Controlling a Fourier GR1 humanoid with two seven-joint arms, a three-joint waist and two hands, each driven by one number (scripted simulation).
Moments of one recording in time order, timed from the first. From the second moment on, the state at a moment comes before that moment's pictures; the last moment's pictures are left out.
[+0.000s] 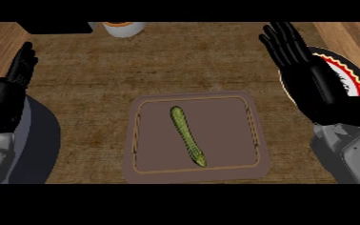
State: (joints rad) left arm -0.18 0.56 -0.03 -1.50 0.09 0.21 0.00; right arm -0.41 -0.49 0.30 -1.73 -0.47 -0.16 0.02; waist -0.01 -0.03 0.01
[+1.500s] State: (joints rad) left arm -0.18 0.37 -0.11 -1.45 0.19 0.15 0.14; right arm -0.72 -0.37 0.61 -0.86 0.06 0.37 -0.75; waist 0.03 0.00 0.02
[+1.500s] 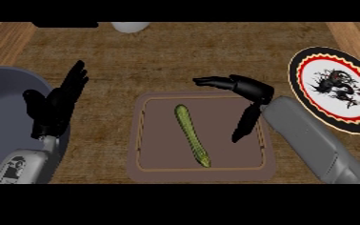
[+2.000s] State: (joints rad) left arm -0.18 0.37 -0.09 -1.44 0.18 0.13 0.15; right arm -0.79 -0.32 0.71 -0.80 0.26 0.33 -0.69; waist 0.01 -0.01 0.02
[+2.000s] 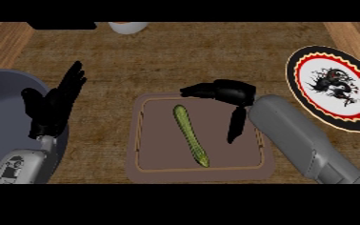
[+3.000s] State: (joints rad) left arm -0.17 0.35 -0.05 -1.46 0.16 0.10 0.17; right arm -0.80 -0.17 0.74 -0.77 0.55 0.32 -0.50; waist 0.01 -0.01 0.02
